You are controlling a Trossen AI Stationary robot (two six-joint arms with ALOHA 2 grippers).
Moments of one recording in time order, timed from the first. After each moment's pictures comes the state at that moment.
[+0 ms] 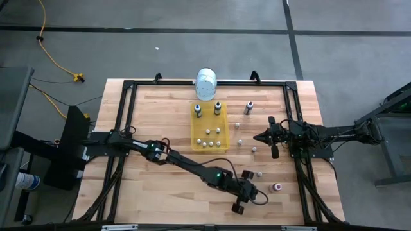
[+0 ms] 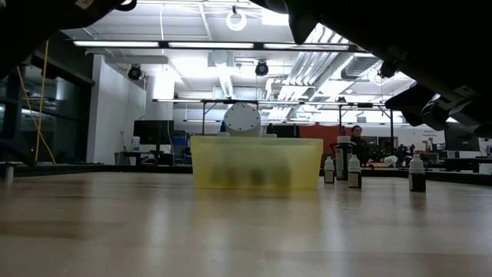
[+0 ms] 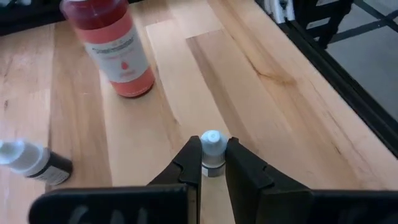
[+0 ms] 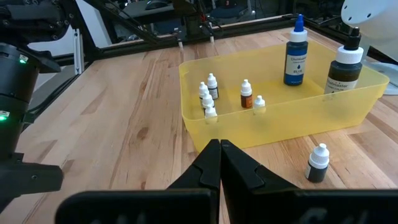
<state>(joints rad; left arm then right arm) -0.37 2.66 2.31 -0.24 -0.07 0.04 -0.01 0.27 0.01 0.03 0.00 0.17</state>
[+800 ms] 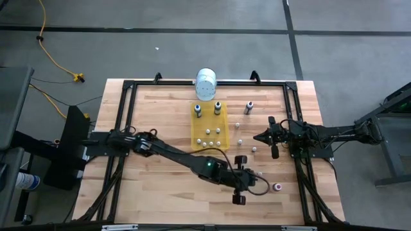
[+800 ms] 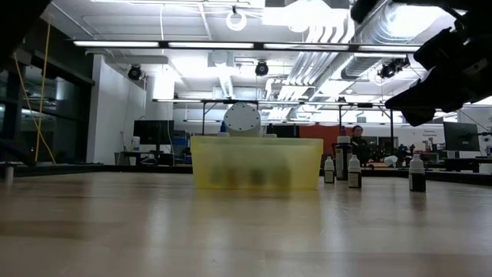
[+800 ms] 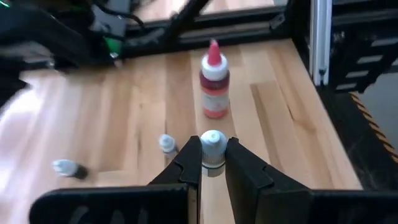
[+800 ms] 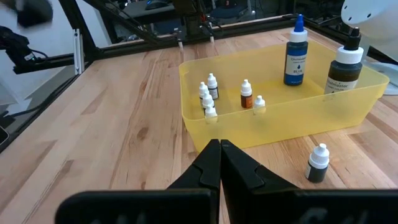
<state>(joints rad) -0.36 2.40 2.31 -0.52 -0.28 -0.11 -0.01 0.27 0.01 0.03 0.00 0.17</state>
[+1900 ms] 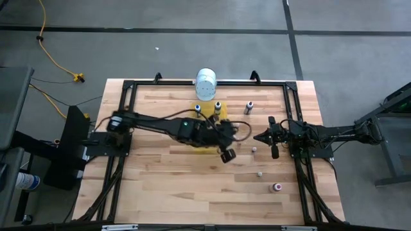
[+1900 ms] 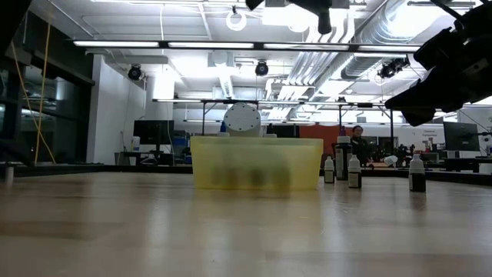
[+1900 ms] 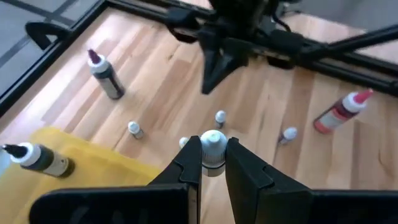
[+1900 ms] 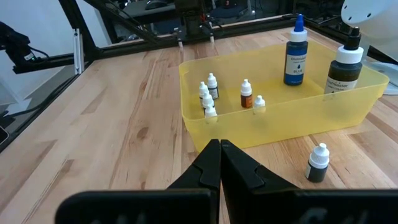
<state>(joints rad) -0.19 1.99 2.05 -0.80 -0.42 -0.43 -0.01 0.27 0.01 0.03 0.00 0.17</state>
